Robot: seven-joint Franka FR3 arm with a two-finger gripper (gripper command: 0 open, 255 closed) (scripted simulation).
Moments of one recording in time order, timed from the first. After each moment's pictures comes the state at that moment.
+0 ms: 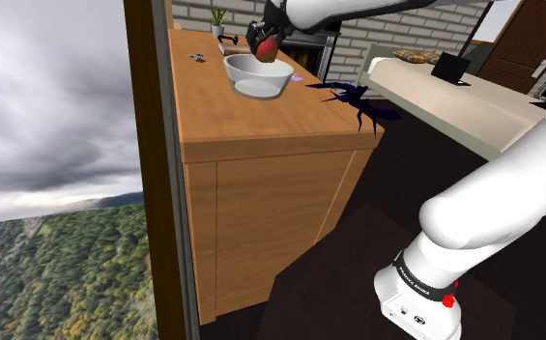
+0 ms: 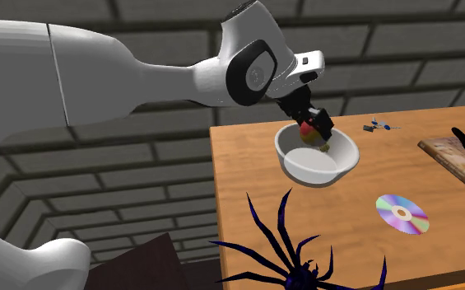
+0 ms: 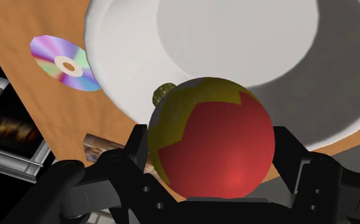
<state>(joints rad) -0.40 -0.13 0.50 -1.93 -0.35 2.36 0.33</state>
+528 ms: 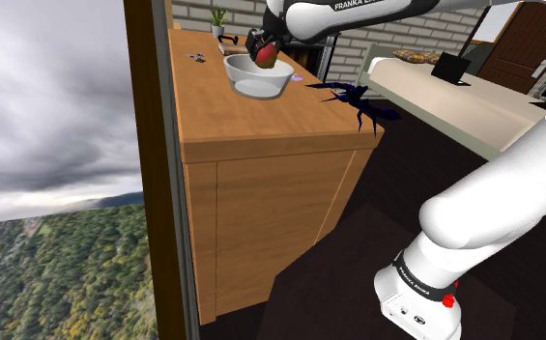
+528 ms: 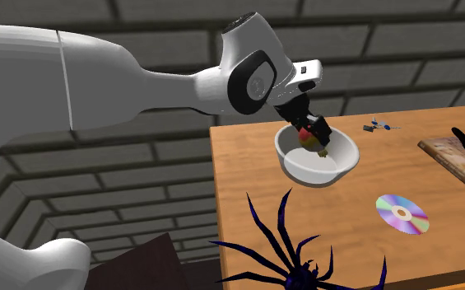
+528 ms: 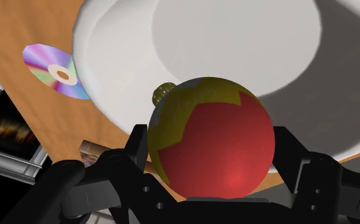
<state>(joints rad) -0.40 -0.13 0.50 -1.97 -0.37 2.40 0.36</state>
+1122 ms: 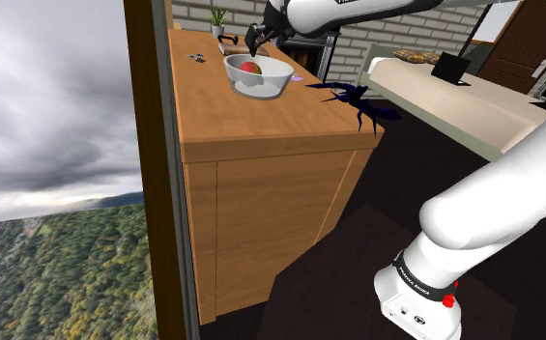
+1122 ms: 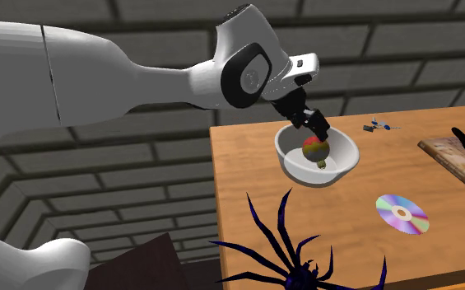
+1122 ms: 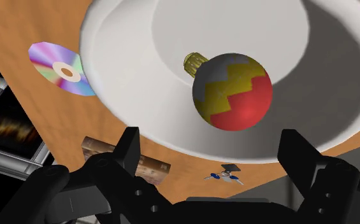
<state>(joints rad) -0.40 -0.16 0.50 -1.97 -0.34 2.38 0.34</state>
